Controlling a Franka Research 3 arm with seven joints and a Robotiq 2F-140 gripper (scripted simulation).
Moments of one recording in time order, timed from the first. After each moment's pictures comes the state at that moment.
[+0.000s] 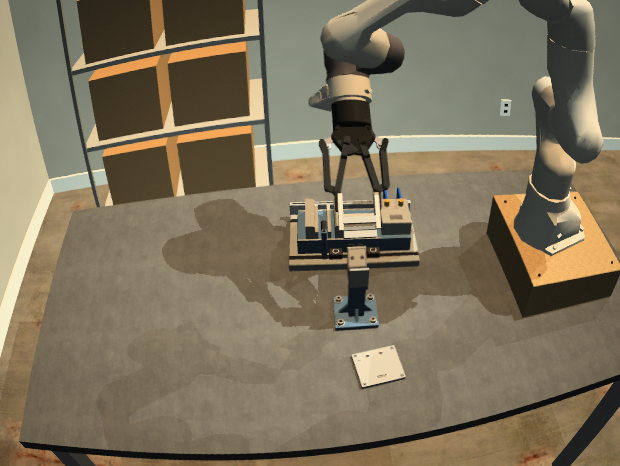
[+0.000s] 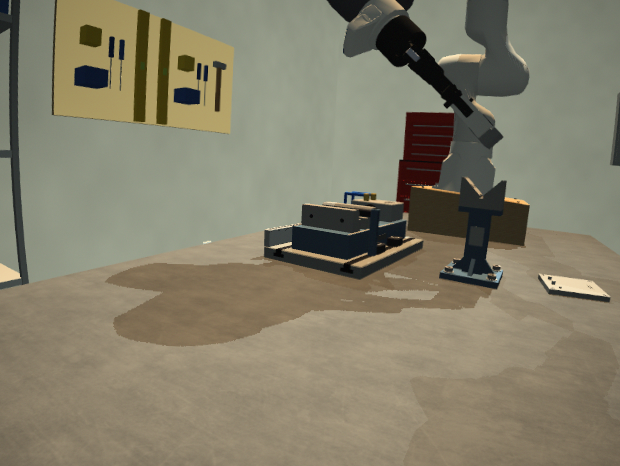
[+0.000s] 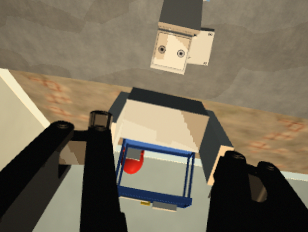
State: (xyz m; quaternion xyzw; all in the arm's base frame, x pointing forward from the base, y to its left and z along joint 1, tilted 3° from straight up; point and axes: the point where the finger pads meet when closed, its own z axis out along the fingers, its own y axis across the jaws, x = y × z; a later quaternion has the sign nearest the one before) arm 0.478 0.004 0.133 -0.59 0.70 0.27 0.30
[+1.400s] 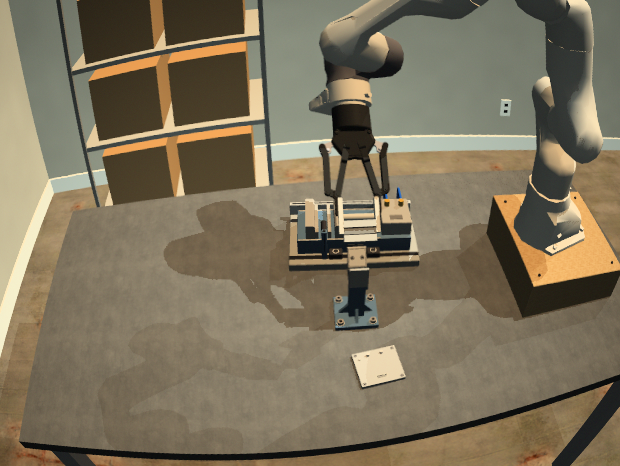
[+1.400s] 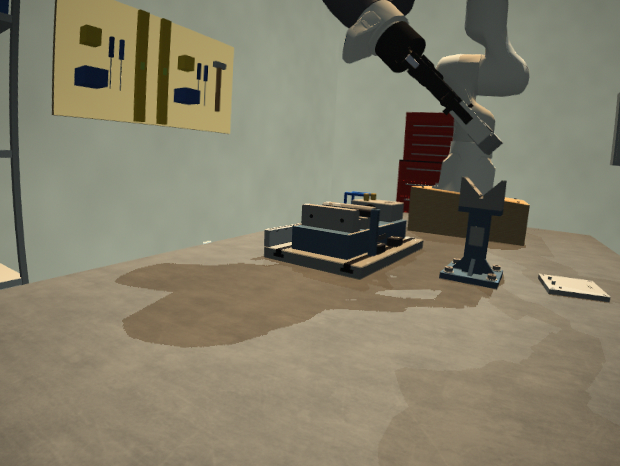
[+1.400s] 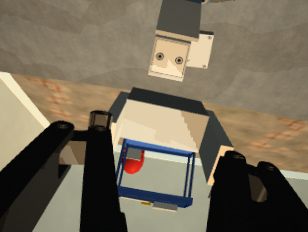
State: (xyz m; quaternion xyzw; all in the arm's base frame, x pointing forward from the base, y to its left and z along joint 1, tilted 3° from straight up) arm 0.477 0.004 0.123 -0.58 0.70 0.28 0.30
